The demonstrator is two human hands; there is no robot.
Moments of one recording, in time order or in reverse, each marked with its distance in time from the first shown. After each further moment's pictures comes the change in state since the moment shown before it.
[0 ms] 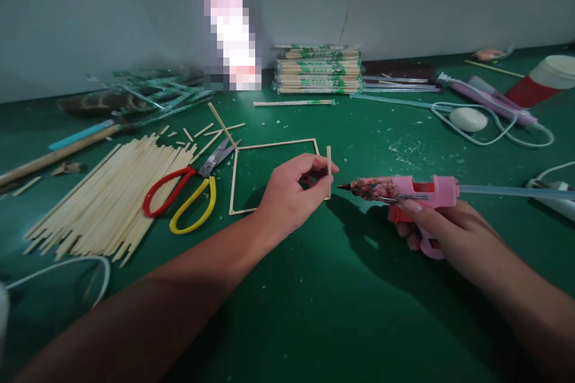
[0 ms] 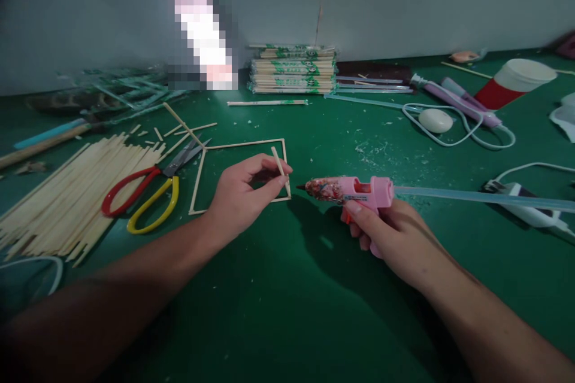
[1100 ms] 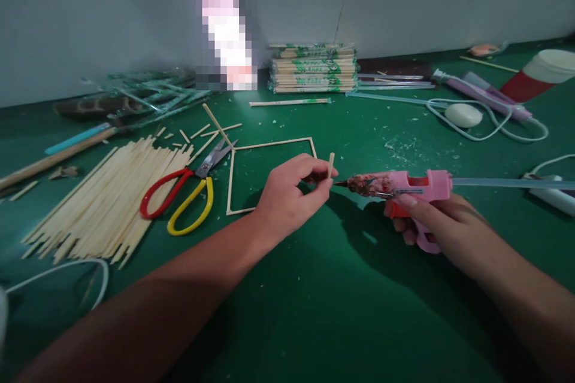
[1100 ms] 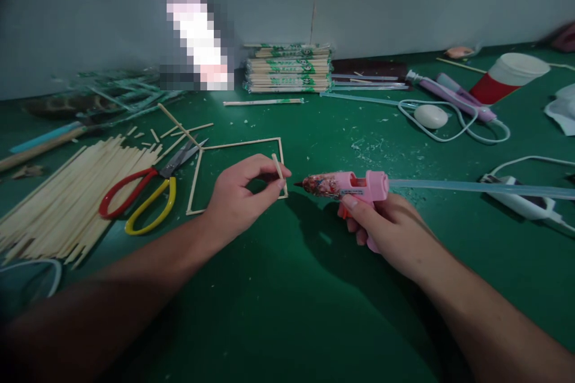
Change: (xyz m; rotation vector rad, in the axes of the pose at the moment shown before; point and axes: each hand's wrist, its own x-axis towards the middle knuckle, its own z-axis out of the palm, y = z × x) left_hand -0.001 0.000 -0.001 0.156 0.001 0.236; right_hand 0.011 0.012 -0.004 -0.003 -0.060 -0.044
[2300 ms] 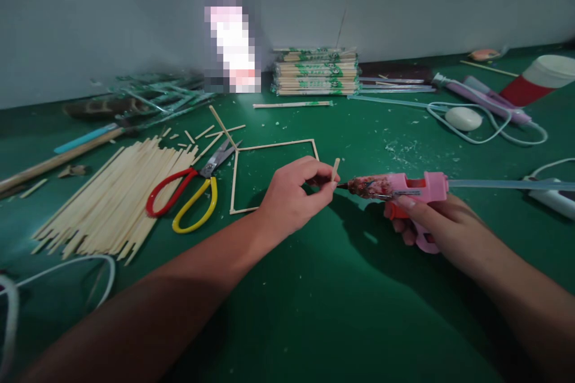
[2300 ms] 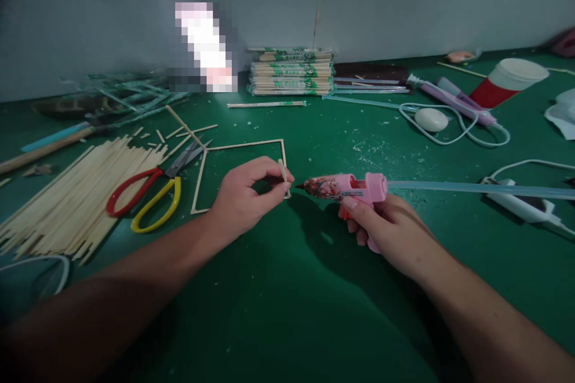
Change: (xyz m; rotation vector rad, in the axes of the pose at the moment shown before) left_hand 0.000 -0.001 0.000 -0.068 -0.049 -0.012; right_hand 0.001 0.000 -0.001 -0.032 -0.032 -0.053
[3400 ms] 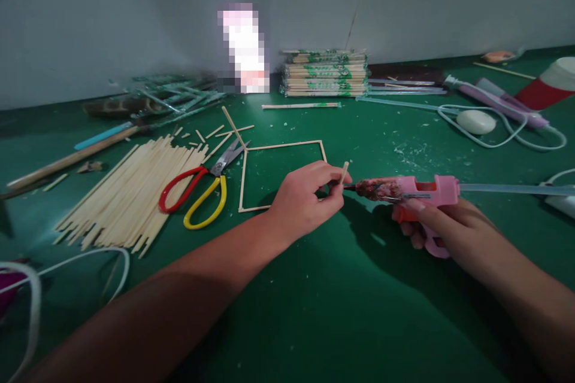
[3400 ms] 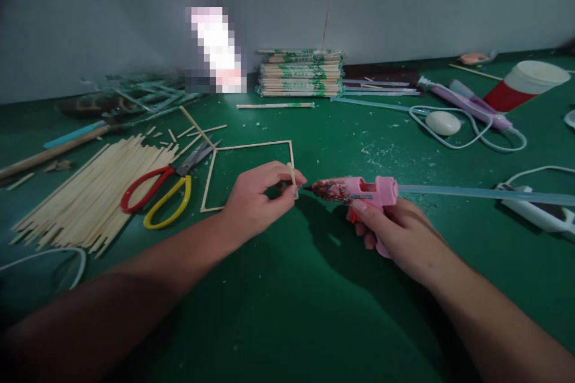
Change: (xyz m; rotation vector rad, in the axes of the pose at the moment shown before) left_hand -0.002 0.003 0.003 0.124 0.002 0.089; right_hand -0.002 -0.001 0.000 0.006 0.018 0.039
